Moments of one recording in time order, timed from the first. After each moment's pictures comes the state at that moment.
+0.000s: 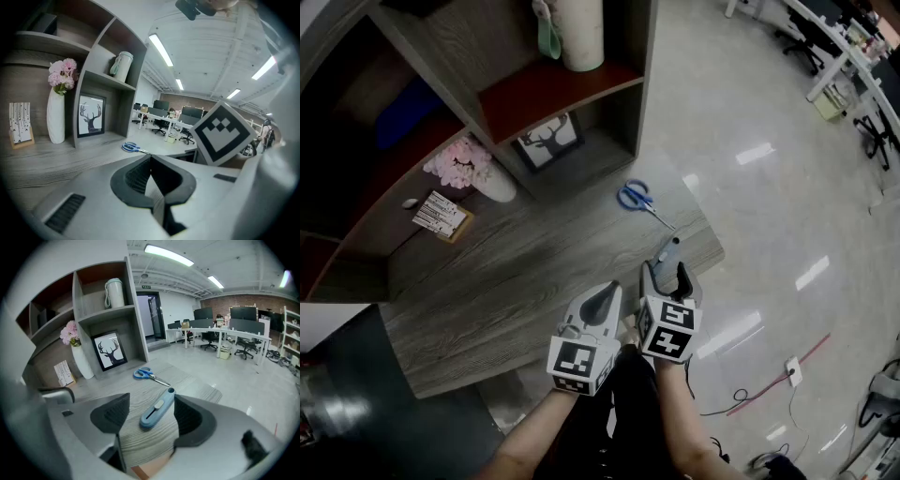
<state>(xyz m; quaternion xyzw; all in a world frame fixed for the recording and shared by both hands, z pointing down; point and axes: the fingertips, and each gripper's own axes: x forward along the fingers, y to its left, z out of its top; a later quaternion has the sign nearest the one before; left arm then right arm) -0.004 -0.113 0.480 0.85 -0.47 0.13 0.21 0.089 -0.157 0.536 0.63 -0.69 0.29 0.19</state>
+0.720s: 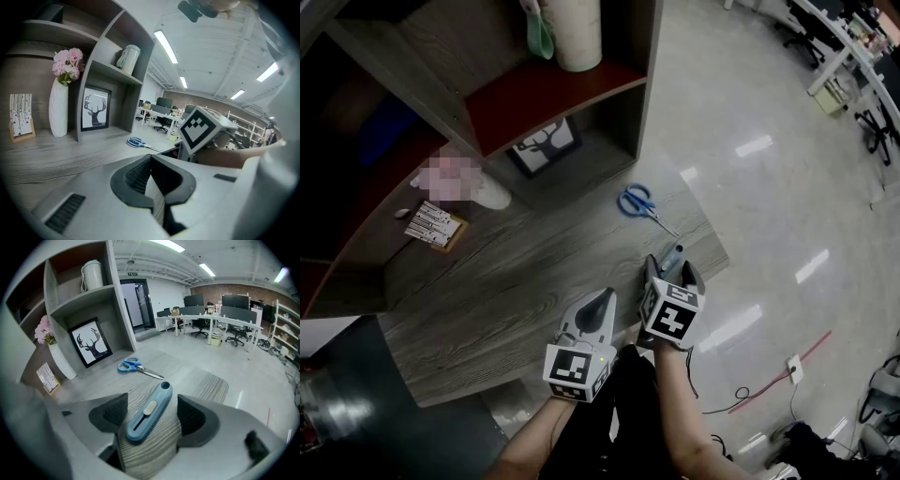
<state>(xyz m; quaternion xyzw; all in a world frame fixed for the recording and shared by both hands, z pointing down) -0.016 -0.124 0.500 0.84 -0.48 0.14 0.23 0.102 -0.184 0.584 0.65 -0.63 0.36 0.22</state>
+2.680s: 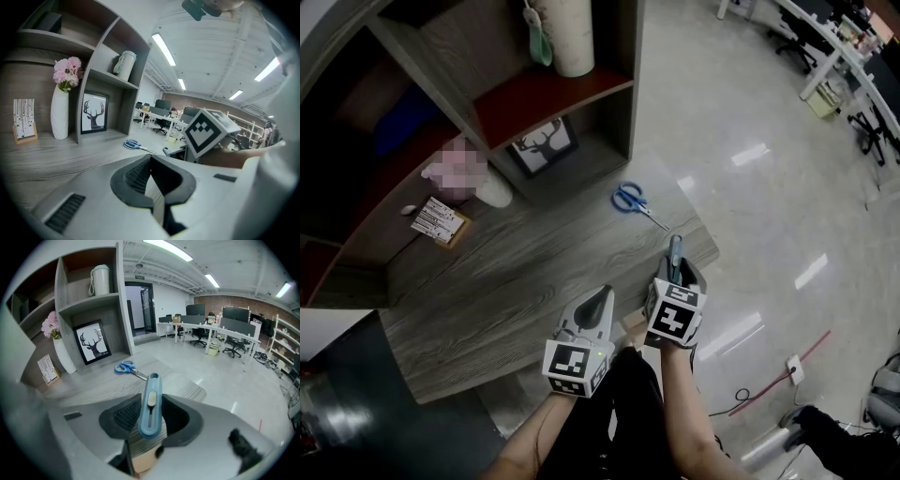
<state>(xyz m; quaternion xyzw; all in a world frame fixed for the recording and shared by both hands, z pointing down) -0.009 -0.105 0.483 0.84 -0.48 0.13 0.22 0.127 -0.159 0.562 0.66 -0.63 0.32 0.25</state>
